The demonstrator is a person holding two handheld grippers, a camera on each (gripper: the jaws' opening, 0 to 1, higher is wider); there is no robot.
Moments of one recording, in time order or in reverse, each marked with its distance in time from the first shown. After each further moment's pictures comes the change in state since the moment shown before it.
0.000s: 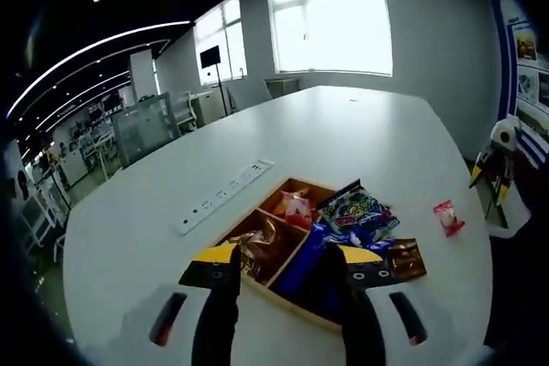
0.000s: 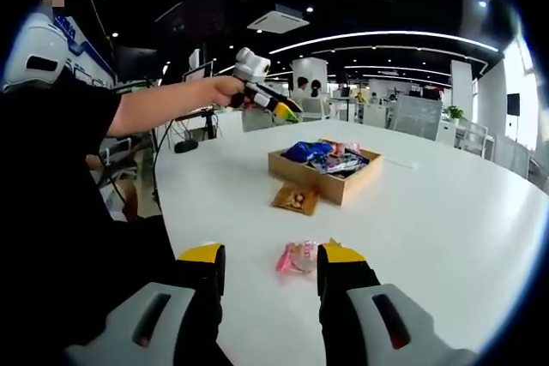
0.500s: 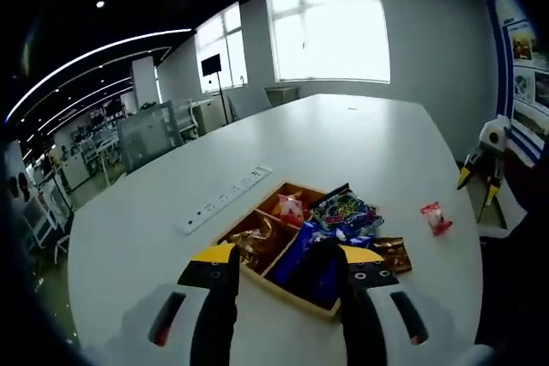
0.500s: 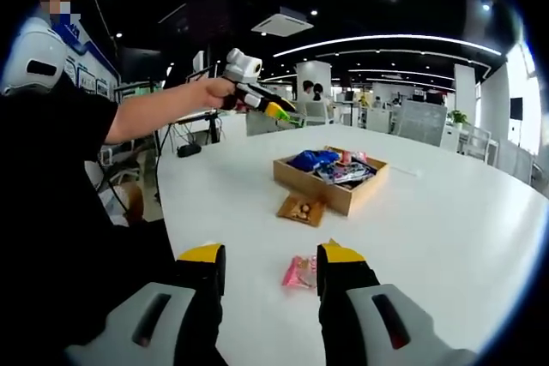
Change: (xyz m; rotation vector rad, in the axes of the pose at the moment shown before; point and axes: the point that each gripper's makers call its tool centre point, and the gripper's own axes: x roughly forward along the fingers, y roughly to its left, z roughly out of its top) left arm -0.037 -0.016 -0.002 0.004 -0.038 0.003; right arm 0.010 0.003 0.008 -0.016 -0.003 0.016
